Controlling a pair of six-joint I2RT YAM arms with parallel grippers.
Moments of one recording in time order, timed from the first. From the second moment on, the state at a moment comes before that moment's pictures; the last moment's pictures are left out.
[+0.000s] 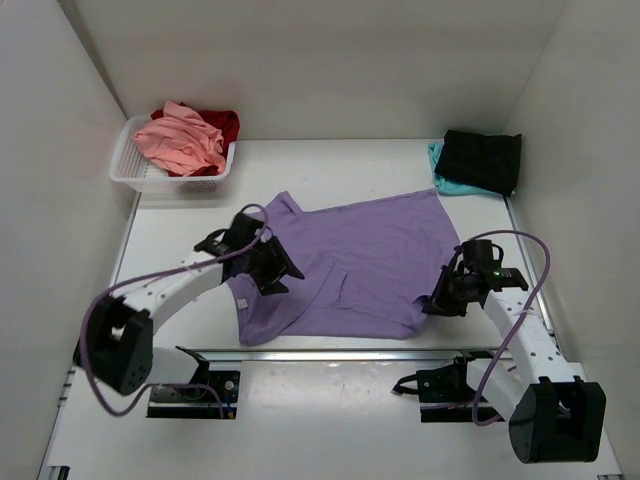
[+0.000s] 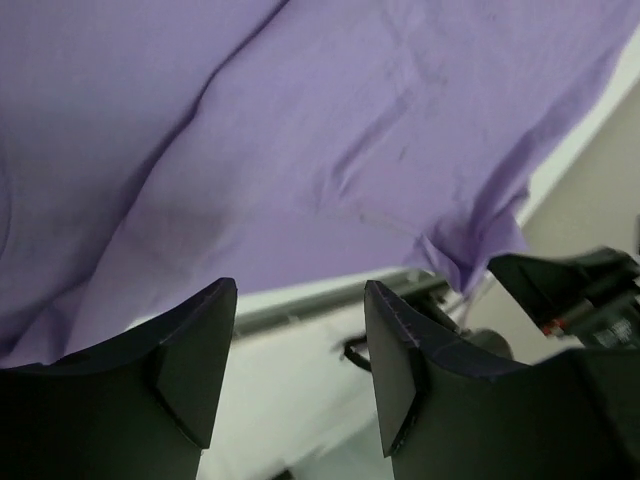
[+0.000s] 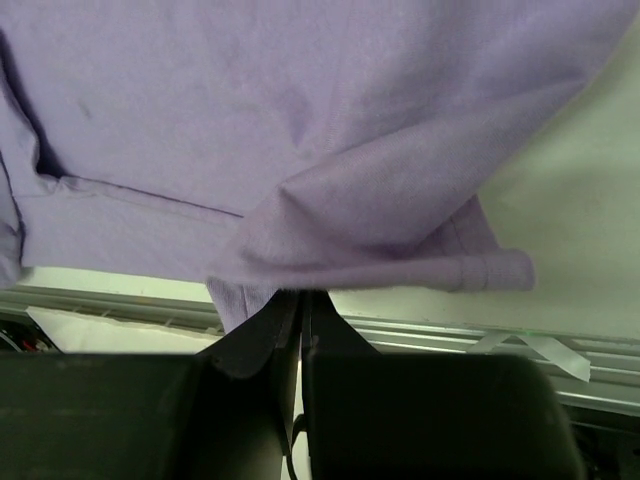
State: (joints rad) left arm -0.47 1.28 0.76 -0.48 0.36 -1.07; right arm 0.03 0.94 0.61 -0.87 -0.30 0.42
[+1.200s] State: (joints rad) left arm -0.76 1.90 1.25 -0.54 -0.03 -0.66; right arm -0.02 0.89 0.61 -0.82 -0.33 0.40
